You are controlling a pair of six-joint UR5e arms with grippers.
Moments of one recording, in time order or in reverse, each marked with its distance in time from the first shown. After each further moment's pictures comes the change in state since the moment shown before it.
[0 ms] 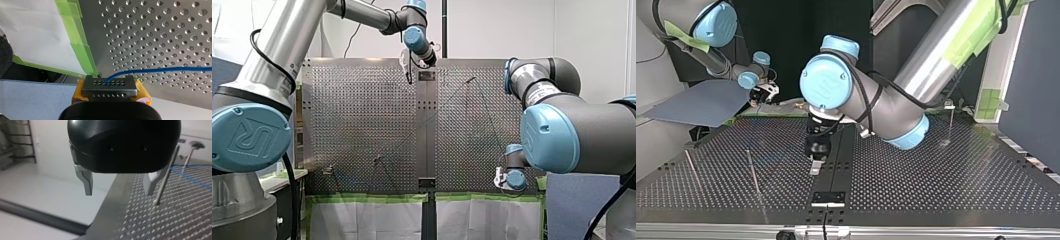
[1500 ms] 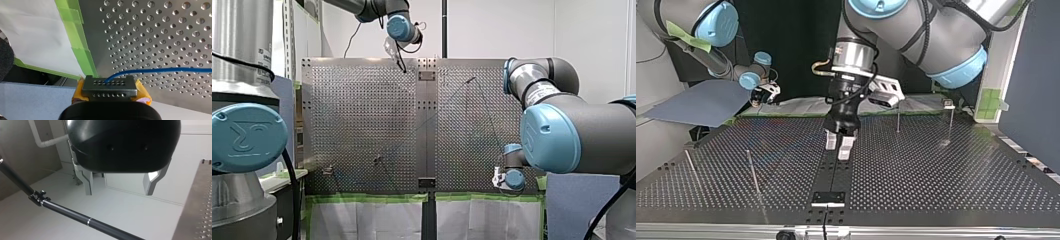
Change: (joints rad) left arm -0.032 0.312 -0.382 0.382 -0.093 -0.104; right arm 0.011 0.000 -0.005 0.008 -0.001 -0.001
